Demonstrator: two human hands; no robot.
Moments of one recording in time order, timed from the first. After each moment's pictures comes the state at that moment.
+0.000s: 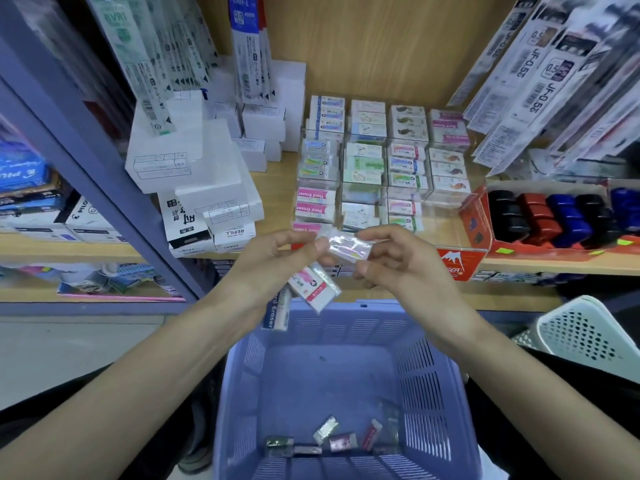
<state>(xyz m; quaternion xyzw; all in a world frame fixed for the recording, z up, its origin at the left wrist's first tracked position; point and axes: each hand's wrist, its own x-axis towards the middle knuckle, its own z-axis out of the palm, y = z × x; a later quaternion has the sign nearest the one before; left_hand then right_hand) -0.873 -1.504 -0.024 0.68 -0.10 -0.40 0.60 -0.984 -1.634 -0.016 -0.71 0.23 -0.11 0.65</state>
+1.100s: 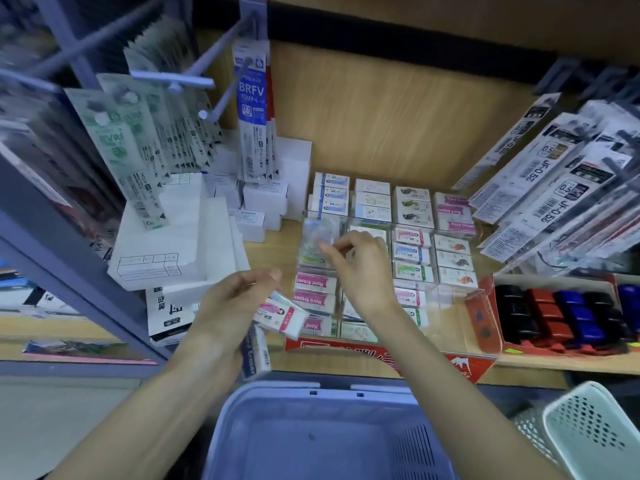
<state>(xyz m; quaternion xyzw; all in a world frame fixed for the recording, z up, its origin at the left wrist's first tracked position) -0.806 -1.530 0.003 0.64 0.08 -0.32 0.69 -0.832 -1.698 -0.045 -0.89 0.27 -0.18 0.32</state>
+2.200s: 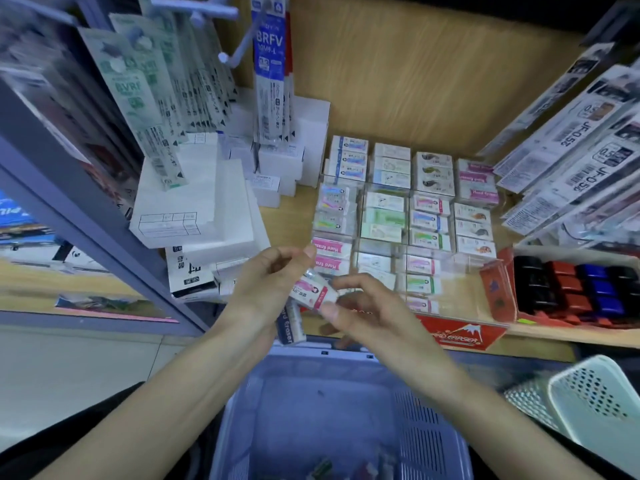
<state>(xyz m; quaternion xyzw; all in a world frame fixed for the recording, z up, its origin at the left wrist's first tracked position) -0.819 -1.536 -0.017 0.66 0.05 -0.32 0.68 -0.927 -1.639 -0.004 -0.69 0.23 0.05 0.68</state>
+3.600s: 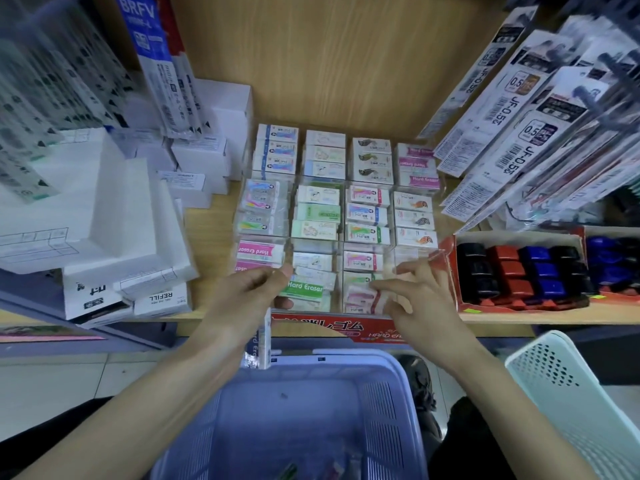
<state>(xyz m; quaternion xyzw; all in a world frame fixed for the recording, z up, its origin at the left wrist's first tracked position) -0.841 -1.589 -0.041 0.73 -0.01 -0.38 0.57 -0.974 -1.766 -0.055 -0.94 0.28 0.03 0.20</state>
